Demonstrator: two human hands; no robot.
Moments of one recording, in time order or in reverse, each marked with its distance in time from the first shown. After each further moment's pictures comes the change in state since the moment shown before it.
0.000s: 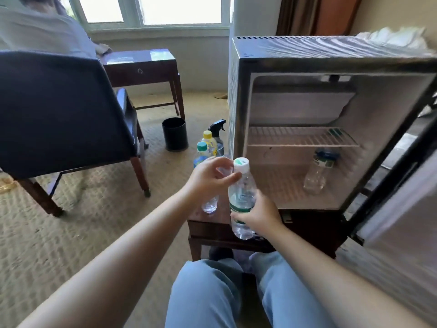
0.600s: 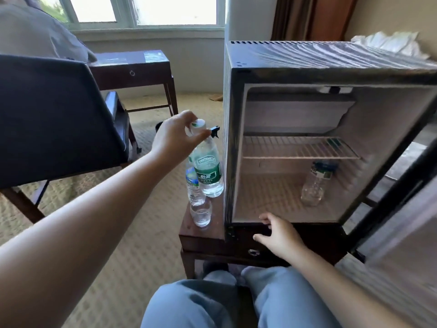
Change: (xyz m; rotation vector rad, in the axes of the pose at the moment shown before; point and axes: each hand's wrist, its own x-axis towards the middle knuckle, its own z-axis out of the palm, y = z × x) left_hand 0.085 0.024 -0.069 0.379 0.322 0.124; right_hand 0.021 0.053 -0.030 -0.262 -0.120 0.061
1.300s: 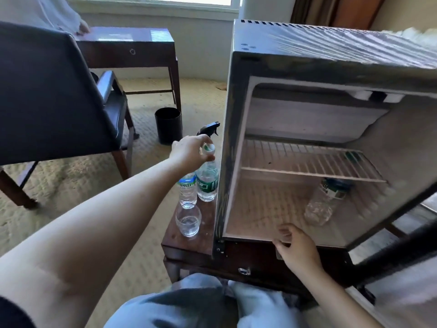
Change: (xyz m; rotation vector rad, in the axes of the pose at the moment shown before) left_hand 0.055 -0.059 0.121 0.197 -0.280 -0.157; right_hand 0.064 0.065 -0.008 0.057 0.130 0.050
